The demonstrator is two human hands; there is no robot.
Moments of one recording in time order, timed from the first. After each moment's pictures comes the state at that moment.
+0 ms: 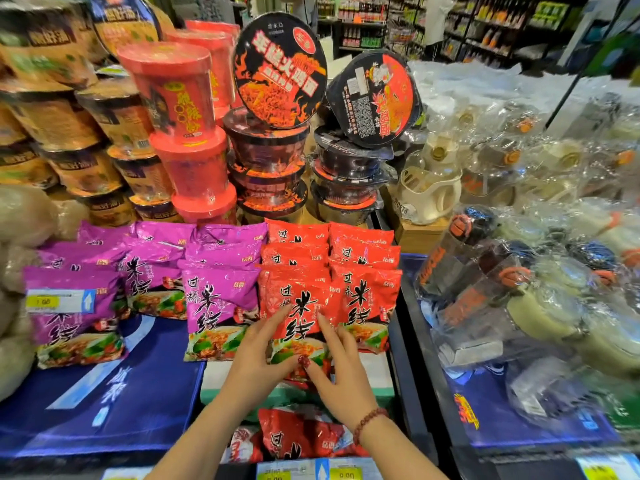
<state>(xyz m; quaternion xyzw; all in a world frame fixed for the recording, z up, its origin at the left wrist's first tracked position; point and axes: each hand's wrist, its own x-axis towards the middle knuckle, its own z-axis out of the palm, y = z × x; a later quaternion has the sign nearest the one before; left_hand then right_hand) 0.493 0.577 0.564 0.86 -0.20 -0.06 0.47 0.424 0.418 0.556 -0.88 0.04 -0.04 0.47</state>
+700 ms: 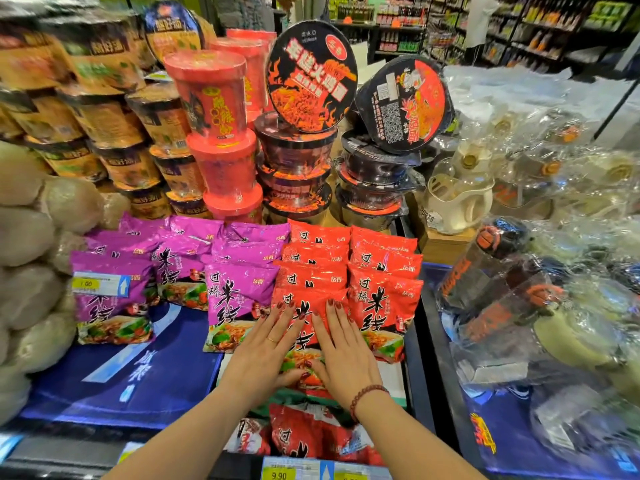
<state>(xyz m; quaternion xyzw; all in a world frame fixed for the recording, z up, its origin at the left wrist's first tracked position) 0.512 0.600 0.520 0.93 -0.35 0.08 0.04 0.464 0.409 0.527 -0.98 -0.08 -0.15 0.06</state>
